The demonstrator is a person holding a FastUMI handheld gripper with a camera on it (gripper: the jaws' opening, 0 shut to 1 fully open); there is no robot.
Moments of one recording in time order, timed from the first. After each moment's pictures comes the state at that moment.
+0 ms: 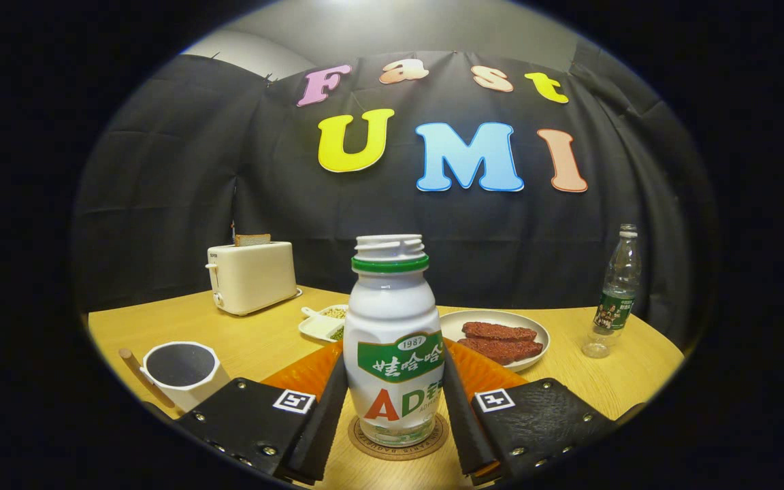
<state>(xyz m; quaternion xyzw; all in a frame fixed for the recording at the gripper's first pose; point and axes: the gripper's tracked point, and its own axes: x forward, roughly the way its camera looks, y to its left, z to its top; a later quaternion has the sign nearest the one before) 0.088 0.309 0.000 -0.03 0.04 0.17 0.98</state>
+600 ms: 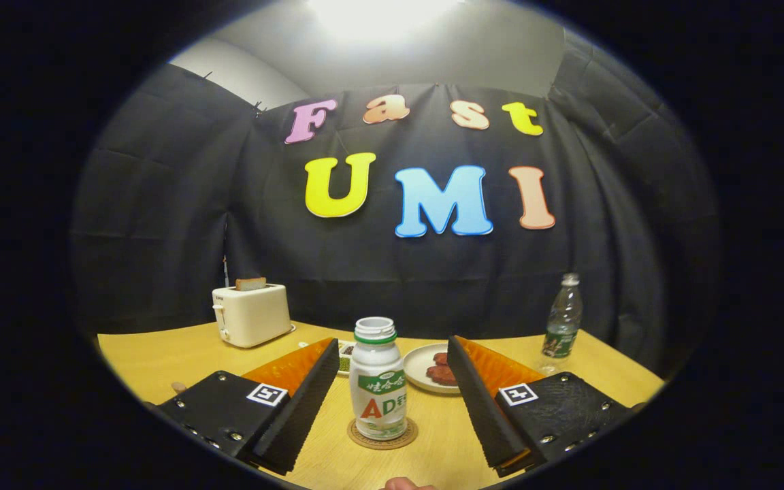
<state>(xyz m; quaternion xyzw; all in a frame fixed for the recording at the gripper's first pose) 0.013 0.254 0.100 -0.02 -0.04 0.12 0.99</state>
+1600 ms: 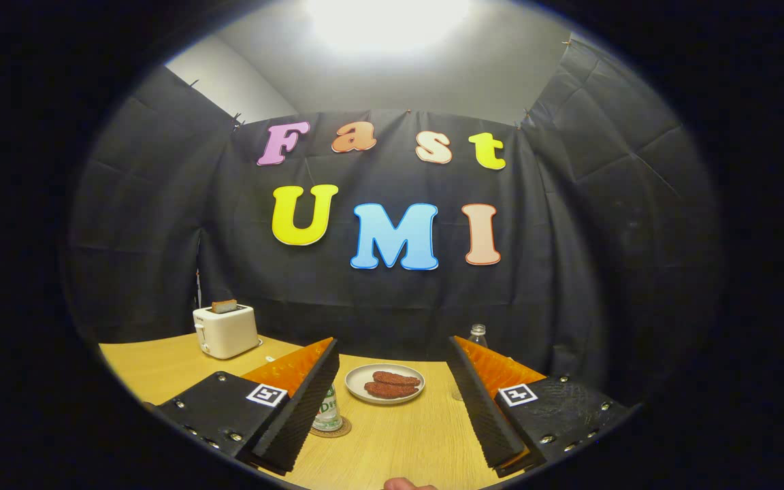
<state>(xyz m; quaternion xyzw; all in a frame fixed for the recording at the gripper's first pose) -0.052 0.159 0.167 -0.04 -0.05 0.06 1.00</state>
